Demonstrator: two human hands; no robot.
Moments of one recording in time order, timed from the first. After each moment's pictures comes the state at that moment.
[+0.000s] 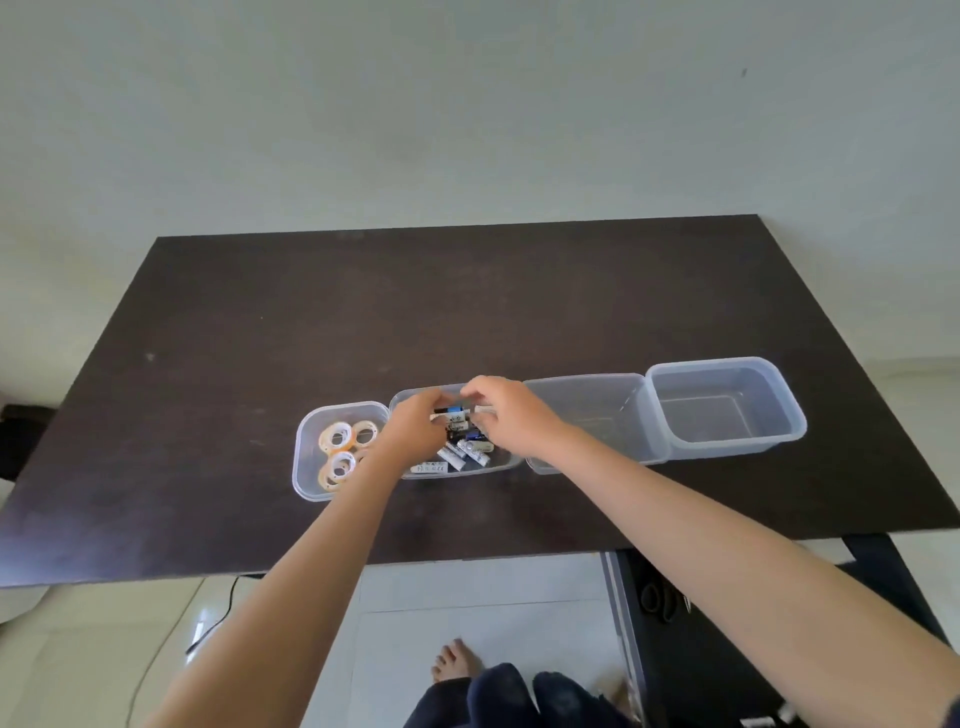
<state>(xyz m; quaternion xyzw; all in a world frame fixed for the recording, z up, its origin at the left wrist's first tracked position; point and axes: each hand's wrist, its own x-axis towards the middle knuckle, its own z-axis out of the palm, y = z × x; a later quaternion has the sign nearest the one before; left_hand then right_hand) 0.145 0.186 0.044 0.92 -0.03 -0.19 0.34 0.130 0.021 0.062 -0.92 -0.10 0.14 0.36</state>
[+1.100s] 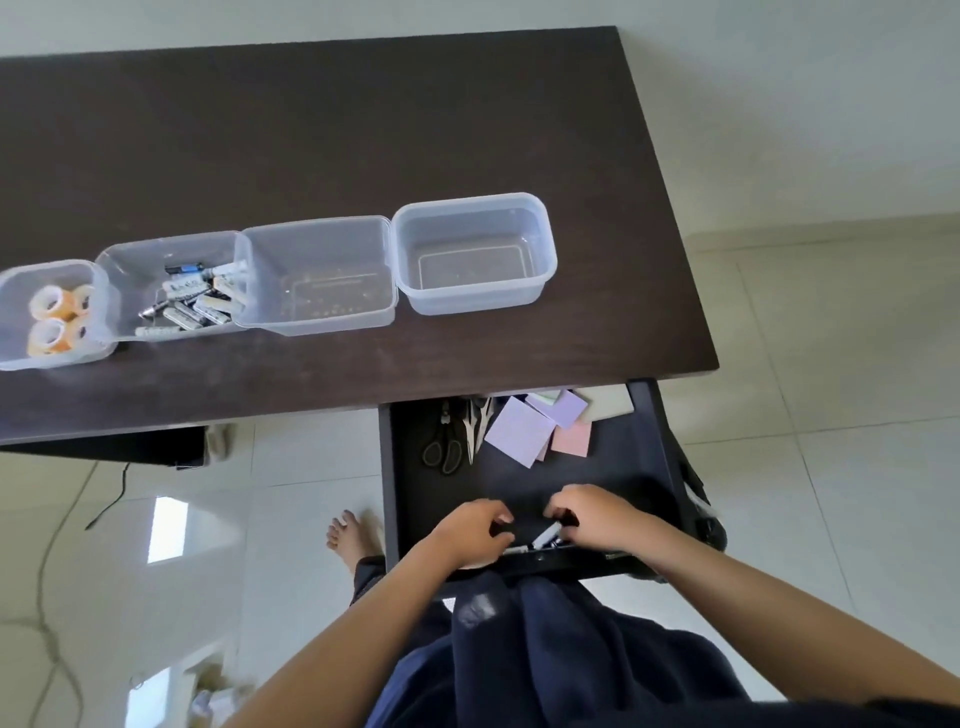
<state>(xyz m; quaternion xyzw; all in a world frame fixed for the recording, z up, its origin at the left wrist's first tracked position) -0.139 -0.128 -0.100 0.84 -0.16 -0.45 0.26 -0.156 -0.336 -0.088 -0.87 -0.04 0.44 0.21</state>
